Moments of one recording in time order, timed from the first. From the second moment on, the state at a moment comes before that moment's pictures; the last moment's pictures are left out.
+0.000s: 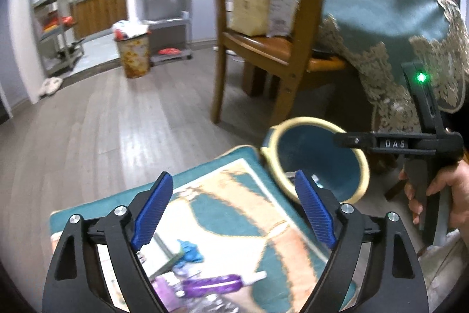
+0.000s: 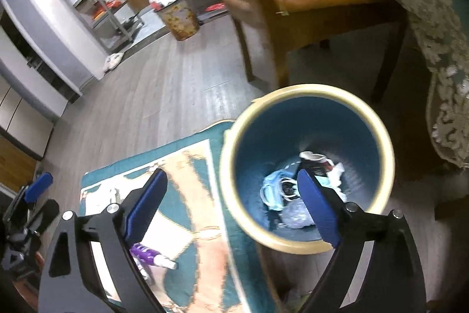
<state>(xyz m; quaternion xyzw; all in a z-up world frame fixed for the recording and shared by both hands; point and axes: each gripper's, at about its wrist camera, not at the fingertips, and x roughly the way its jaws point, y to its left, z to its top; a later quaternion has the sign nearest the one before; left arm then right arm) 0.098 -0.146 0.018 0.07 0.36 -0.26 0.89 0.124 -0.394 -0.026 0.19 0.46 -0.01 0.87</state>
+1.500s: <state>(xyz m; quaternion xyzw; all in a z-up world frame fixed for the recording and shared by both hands) 0.106 0.088 -0.003 -0.01 0.42 -0.08 0.90 0.195 -0.121 -0.132 0.09 0.57 0.20 0.79</state>
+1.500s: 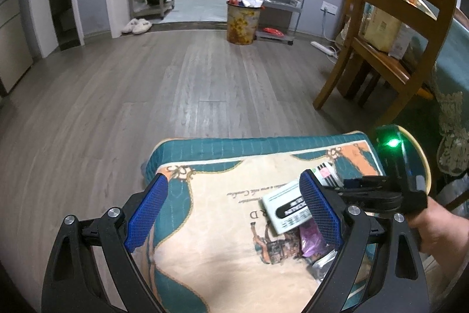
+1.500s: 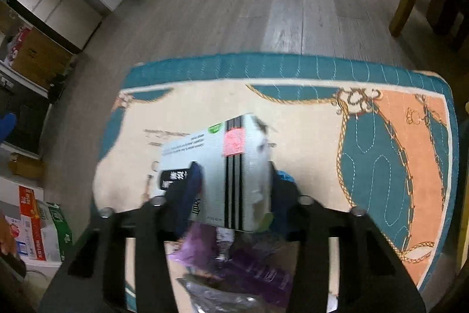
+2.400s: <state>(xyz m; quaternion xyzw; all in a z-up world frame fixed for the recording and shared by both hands) 0.139 -0.031 -0.087 0.06 0.50 -0.13 0.85 0.170 -0.266 -0.011 0.18 0.43 0.16 0.87</state>
